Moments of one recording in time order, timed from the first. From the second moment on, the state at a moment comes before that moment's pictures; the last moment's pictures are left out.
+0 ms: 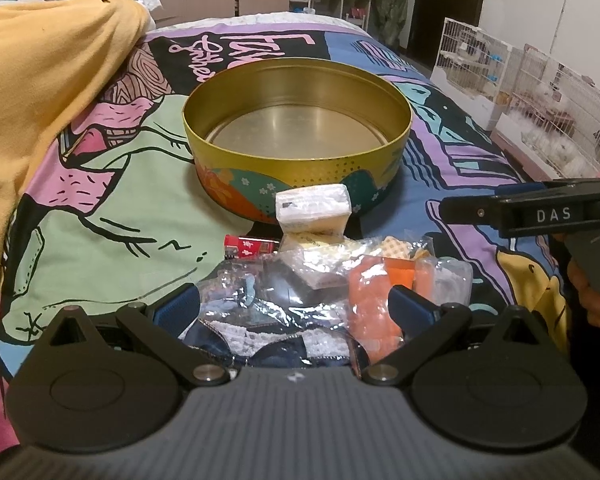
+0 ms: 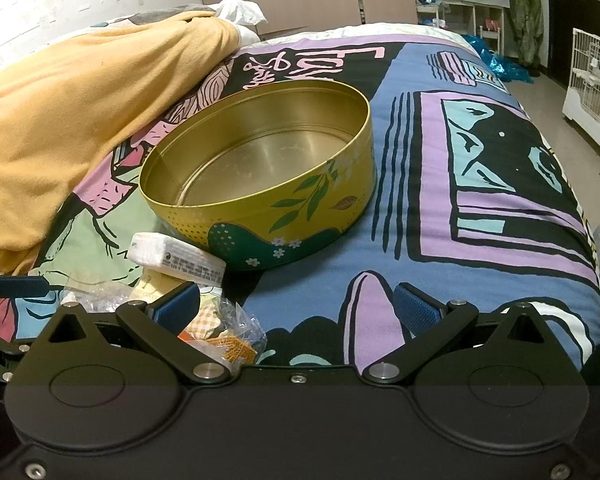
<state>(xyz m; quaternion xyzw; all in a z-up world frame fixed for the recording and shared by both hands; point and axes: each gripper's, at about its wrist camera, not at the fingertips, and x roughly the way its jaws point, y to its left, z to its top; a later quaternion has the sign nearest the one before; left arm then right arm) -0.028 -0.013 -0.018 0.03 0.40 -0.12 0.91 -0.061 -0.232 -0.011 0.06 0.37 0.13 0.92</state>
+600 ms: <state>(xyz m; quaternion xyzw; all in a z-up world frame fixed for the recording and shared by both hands) -0.034 -0.011 -0.024 0.04 0.41 -0.13 0.90 -0.060 -0.231 -0.009 0.06 0.37 0.13 0.92</state>
